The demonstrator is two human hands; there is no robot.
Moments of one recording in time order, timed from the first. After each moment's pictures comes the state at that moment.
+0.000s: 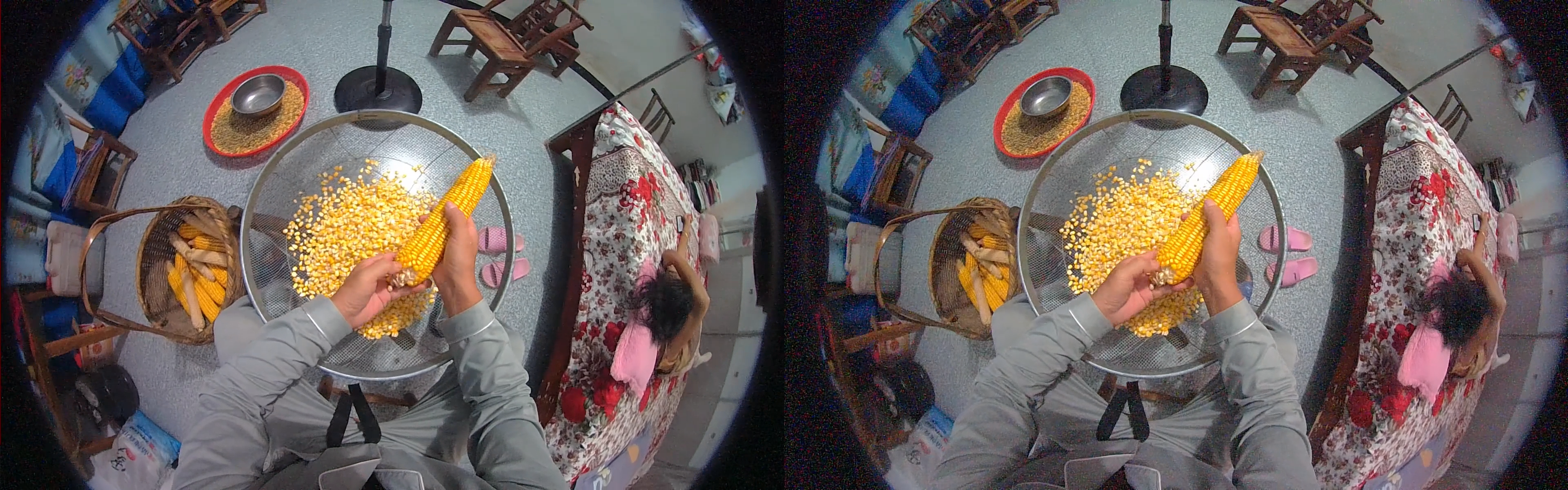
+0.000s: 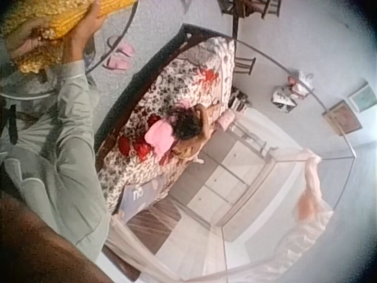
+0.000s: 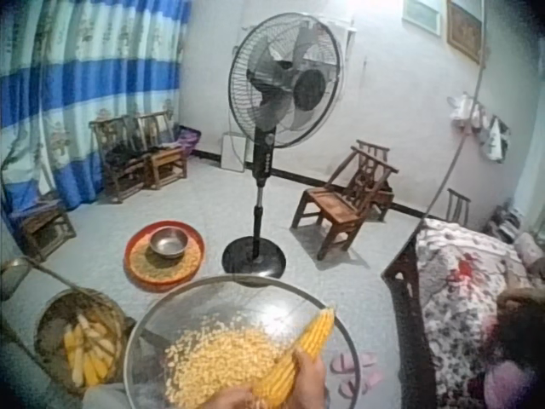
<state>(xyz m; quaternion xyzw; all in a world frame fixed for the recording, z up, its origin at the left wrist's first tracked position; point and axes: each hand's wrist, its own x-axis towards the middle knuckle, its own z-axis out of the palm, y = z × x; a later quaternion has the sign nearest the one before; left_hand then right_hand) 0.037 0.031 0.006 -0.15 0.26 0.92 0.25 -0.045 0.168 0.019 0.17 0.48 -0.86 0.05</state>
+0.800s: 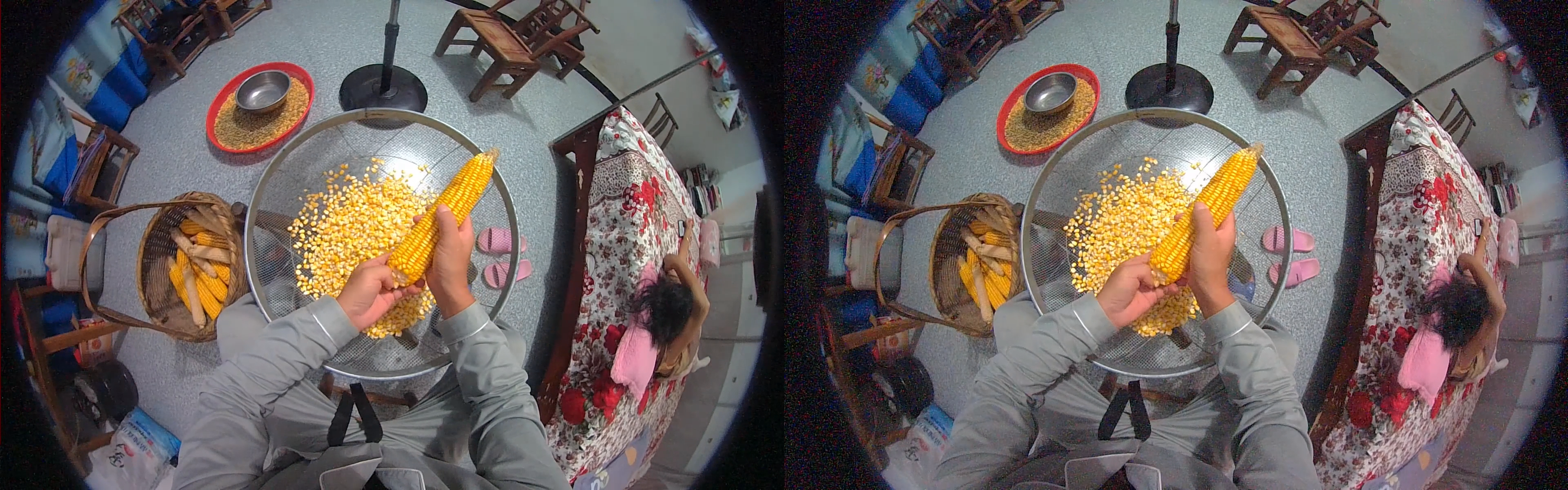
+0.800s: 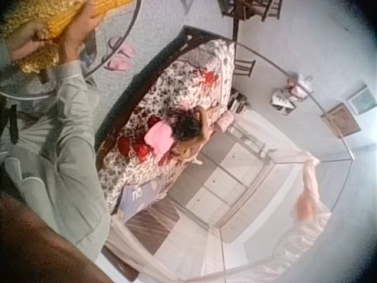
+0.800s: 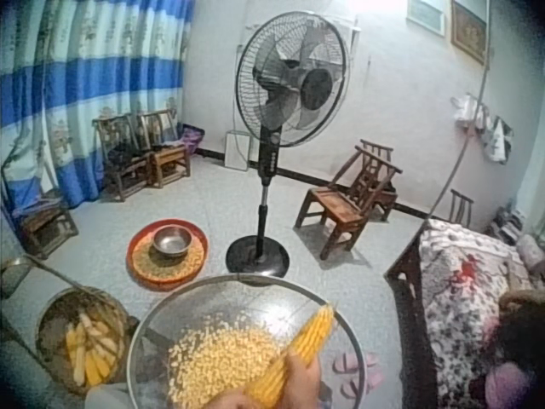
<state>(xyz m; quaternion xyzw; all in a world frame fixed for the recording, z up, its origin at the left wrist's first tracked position) 0.043 0.029 -0.007 -0.16 0.24 0.93 0.24 -0.036 0.152 0.015 0.10 0.54 -0.83 0.03</state>
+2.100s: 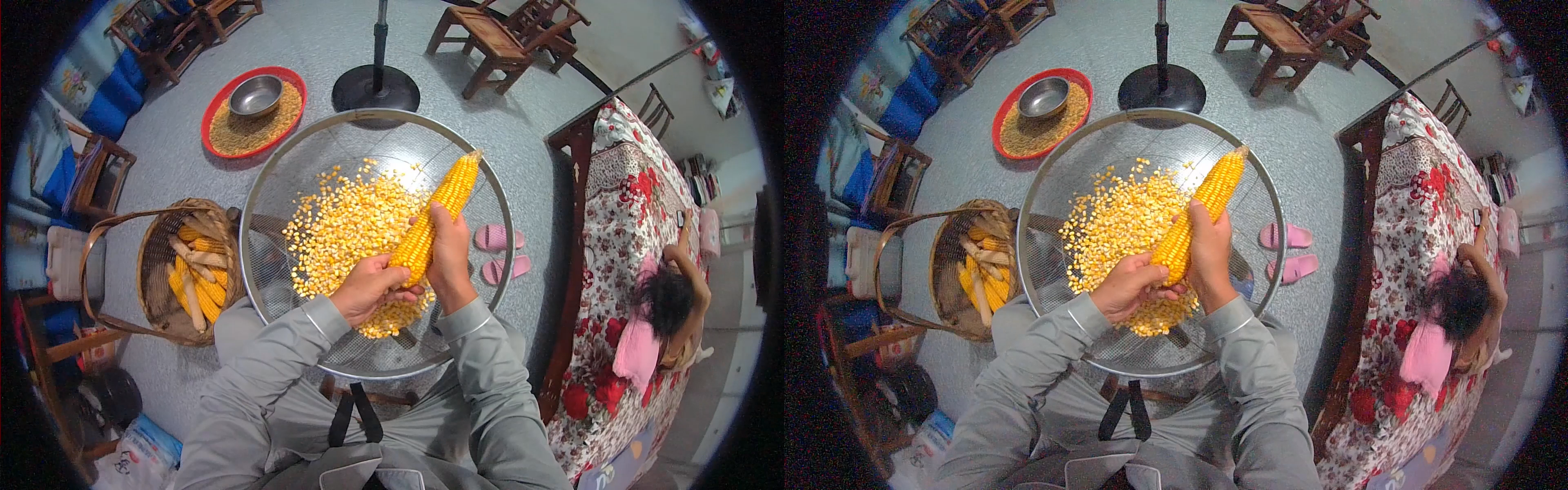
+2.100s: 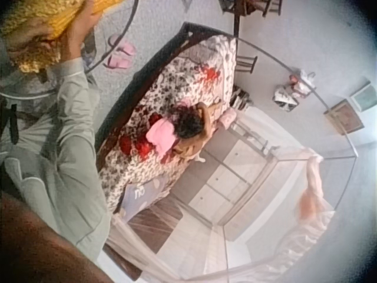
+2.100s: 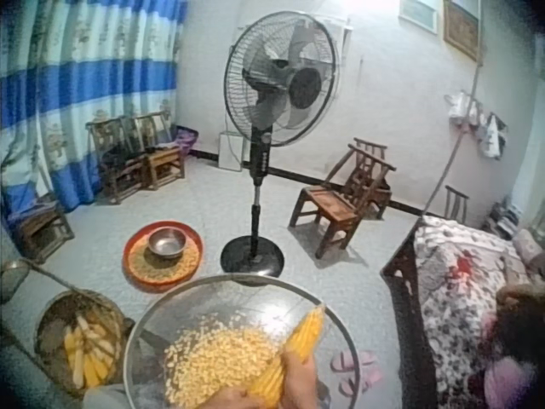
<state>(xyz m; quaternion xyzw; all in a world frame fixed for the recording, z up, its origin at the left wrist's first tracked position) 0.035 0.030 0.005 -0.12 0.38 0.87 0.30 -0.043 0.163 0.012 0.15 0.52 -0.84 0.08</state>
